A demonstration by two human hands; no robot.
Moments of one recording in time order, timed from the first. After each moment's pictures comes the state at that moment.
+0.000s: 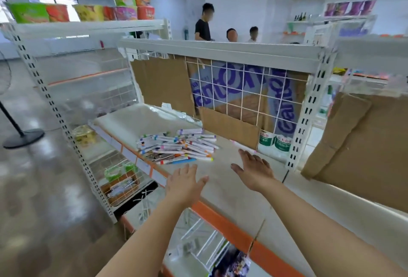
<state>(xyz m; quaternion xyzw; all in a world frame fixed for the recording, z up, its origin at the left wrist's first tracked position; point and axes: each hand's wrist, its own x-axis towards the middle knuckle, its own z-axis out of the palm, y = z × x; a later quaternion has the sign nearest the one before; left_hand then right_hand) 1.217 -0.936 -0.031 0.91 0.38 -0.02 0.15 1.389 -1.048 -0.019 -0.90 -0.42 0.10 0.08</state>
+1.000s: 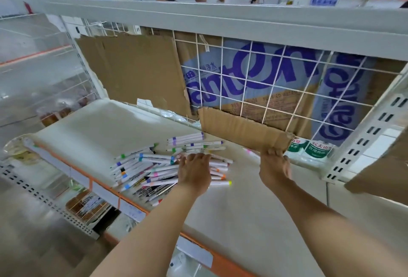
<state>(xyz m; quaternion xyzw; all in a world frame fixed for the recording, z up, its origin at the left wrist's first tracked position) 1.337 -0.767 -0.071 0.97 0.24 -0.01 0.10 1.475 -0.924 -0.081 -0.97 -0.25 -0.01 -0.05</state>
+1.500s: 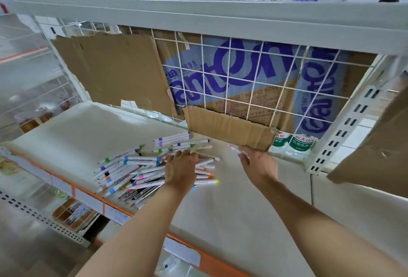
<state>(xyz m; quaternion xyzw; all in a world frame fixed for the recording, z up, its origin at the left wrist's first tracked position) 1.345 -0.766 -0.078 0.97 0.23 0.07 0.05 1.456 -0.938 -0.069 -0.94 -0.29 -0.05 0.19</state>
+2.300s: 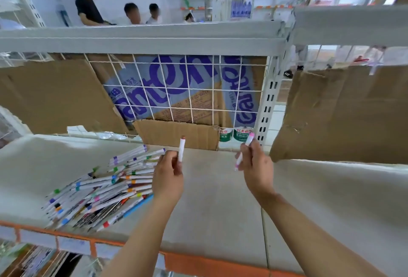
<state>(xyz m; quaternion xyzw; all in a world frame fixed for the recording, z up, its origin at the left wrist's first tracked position) 1.346 -0.858 -0.041 0.88 0.23 0.23 0.35 1.421 -1.038 -0.040 -0.85 -0.12 -0.14 0.48</state>
